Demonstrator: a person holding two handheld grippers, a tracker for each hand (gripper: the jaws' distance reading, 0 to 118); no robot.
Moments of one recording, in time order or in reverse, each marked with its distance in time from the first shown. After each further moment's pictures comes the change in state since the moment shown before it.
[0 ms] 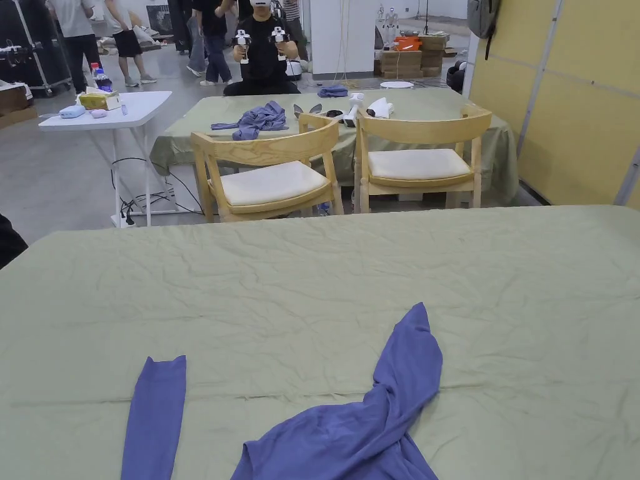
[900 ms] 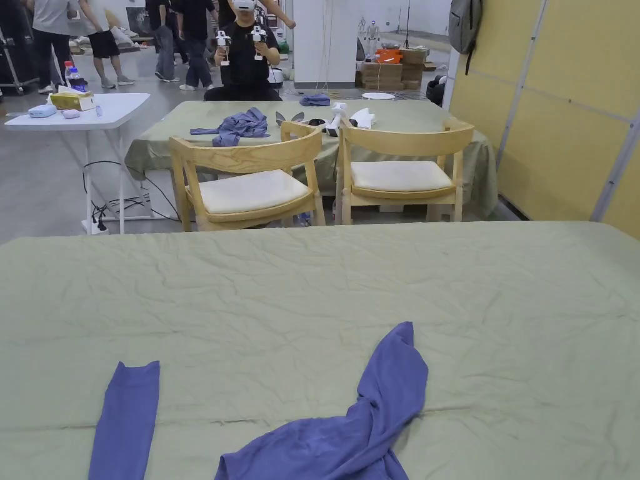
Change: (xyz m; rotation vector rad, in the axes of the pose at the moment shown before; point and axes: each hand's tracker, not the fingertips) left arm -0.127 0.017 -0.046 0.018 0.120 0.213; right arm 0.042 0.004 -0.134 -0.227 -0.110 0.419
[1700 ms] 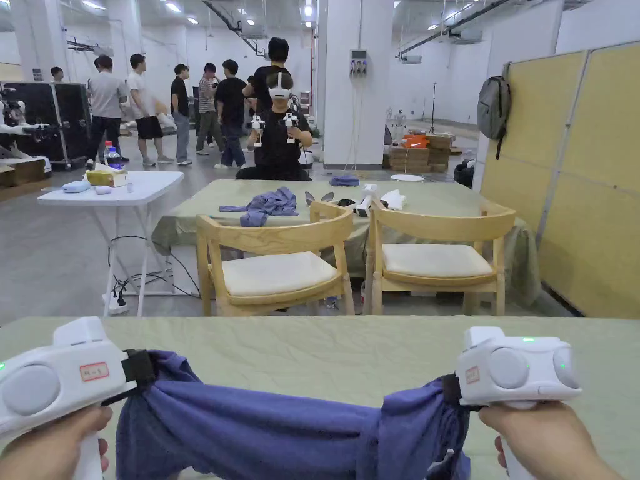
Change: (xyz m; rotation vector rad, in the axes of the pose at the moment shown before) left arm 0.109 0.303 -0.144 0.343 0.063 -0.030; right arm 0.089 0.367 -0.104 0.158 -0.126 -0.275
